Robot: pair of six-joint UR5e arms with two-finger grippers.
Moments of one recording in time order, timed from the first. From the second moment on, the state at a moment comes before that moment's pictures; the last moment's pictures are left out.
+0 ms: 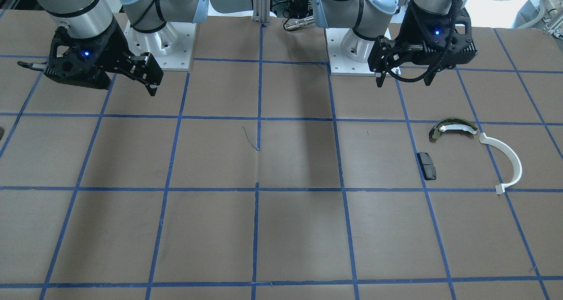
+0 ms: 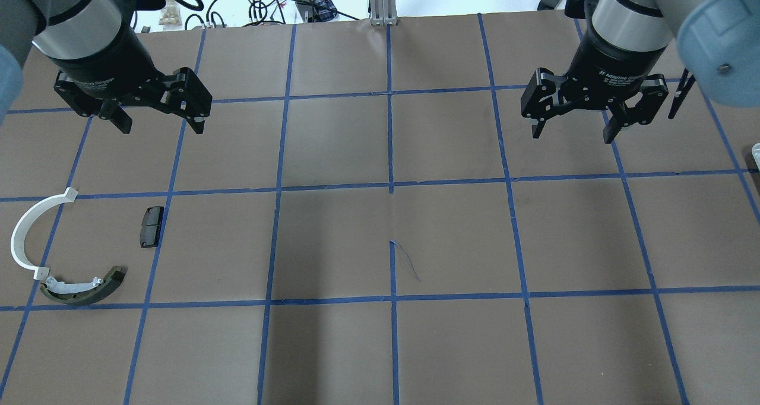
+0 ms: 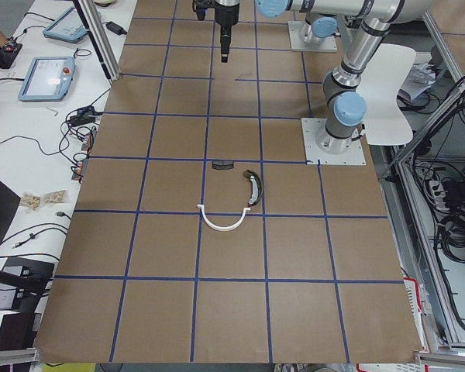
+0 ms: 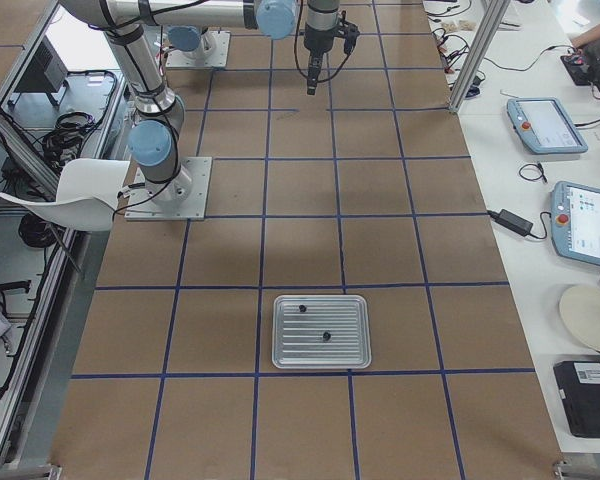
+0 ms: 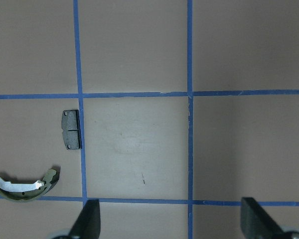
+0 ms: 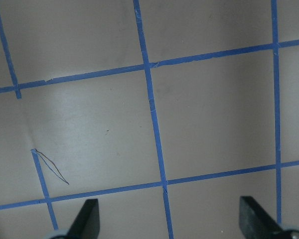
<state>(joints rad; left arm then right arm) -1.54 -1.49 -1.59 -1.58 1.66 0.04 1.55 -1.60 1.61 -1.52 -1.57 0.13</state>
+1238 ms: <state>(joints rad) -1.54 -1.48 -1.58 -1.63 1.65 0.02 1.55 -1.60 1.62 -1.53 -1.58 0.12</state>
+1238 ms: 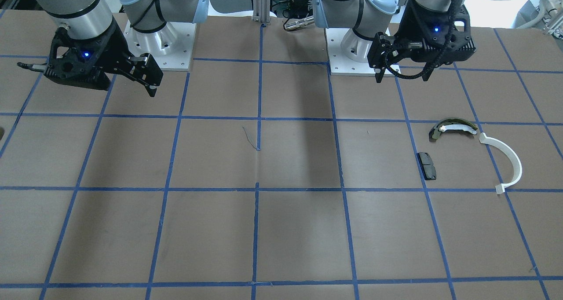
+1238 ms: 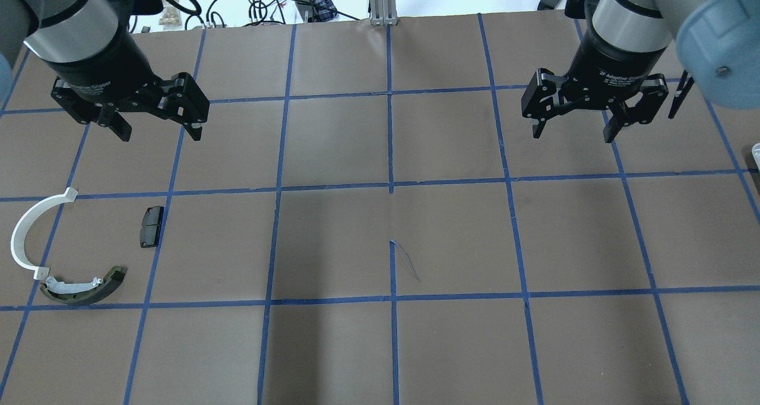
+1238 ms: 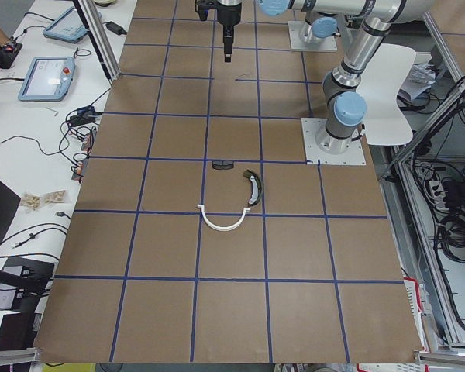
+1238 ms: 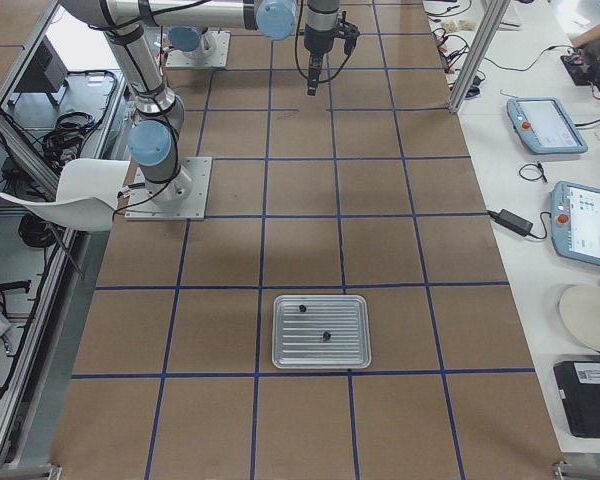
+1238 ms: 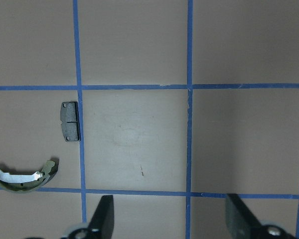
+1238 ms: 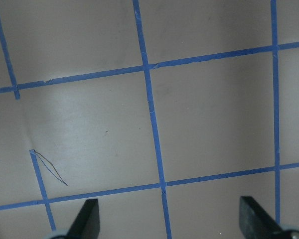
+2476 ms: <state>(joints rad) -1.54 -1.48 -1.58 -1.61 1.65 0.02 1.32 -1.59 1.62 -1.52 -1.57 -0.04</state>
